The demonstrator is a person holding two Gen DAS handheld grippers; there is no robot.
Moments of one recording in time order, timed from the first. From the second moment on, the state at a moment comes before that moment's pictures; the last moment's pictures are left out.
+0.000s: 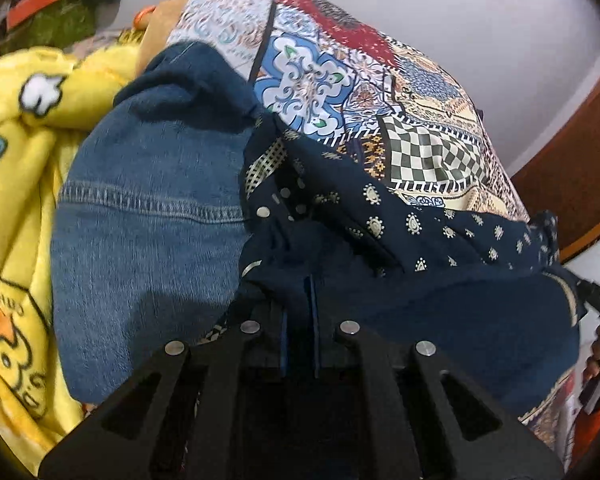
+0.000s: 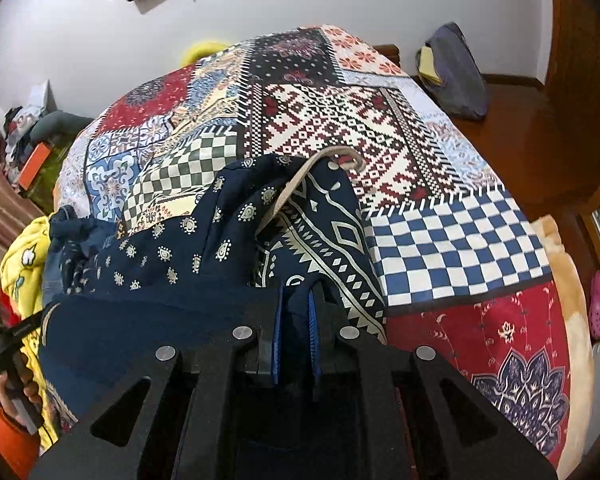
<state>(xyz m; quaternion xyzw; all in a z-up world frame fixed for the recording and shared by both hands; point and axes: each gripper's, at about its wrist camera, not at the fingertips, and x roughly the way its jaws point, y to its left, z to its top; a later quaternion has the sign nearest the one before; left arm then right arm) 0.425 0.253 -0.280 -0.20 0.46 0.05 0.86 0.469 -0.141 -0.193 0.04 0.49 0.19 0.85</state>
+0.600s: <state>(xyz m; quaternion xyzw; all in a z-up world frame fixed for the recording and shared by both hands) 0.363 0.227 -0.165 -0.06 0.37 0.06 0.92 0.378 -0.146 -0.130 -0.07 0.44 0.21 0.87</state>
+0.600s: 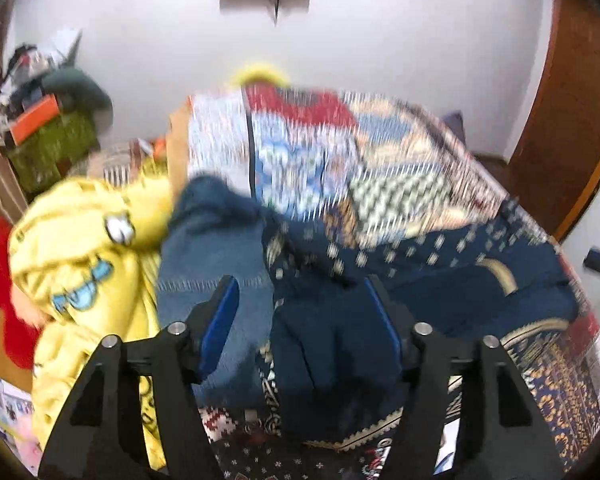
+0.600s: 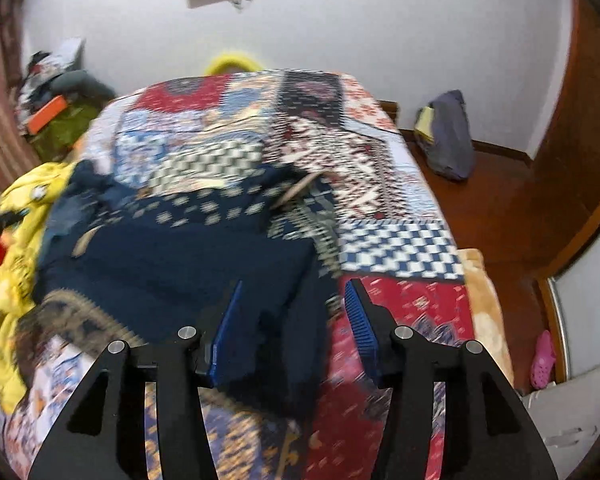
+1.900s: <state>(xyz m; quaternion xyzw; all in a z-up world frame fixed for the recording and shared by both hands) 0.449 0.222 -0.181 -0.09 0.38 0.06 0.92 0.422 -0.030 -0.124 -0.07 0.40 0.25 0.88</state>
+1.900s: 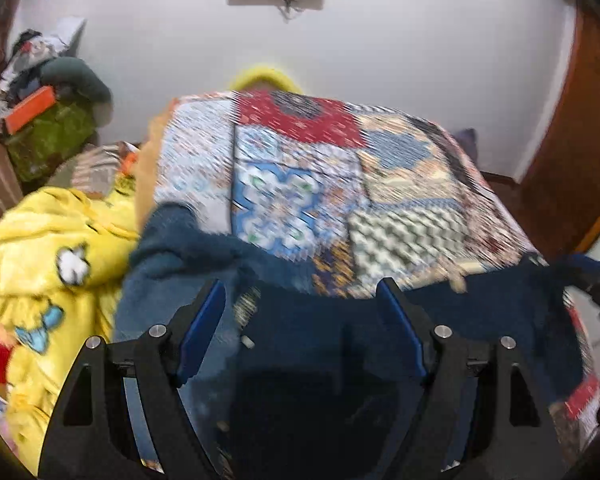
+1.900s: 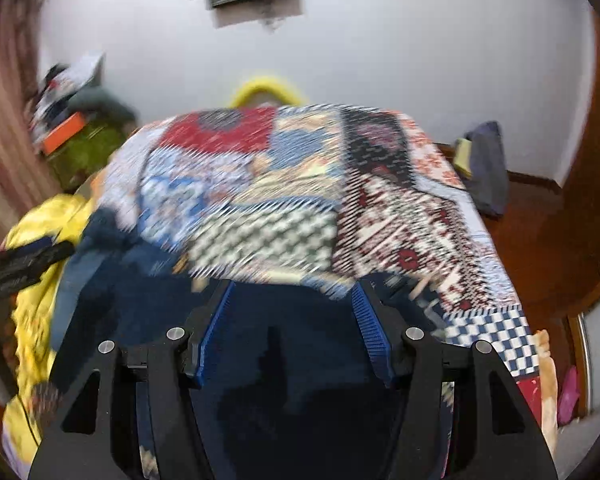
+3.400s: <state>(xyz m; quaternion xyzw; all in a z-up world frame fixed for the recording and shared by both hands) 0.270 0.270 -0.239 -0.25 0.44 0.10 0.85 0.339 -0.180 -0.157 0.00 0.47 0.12 0.87</state>
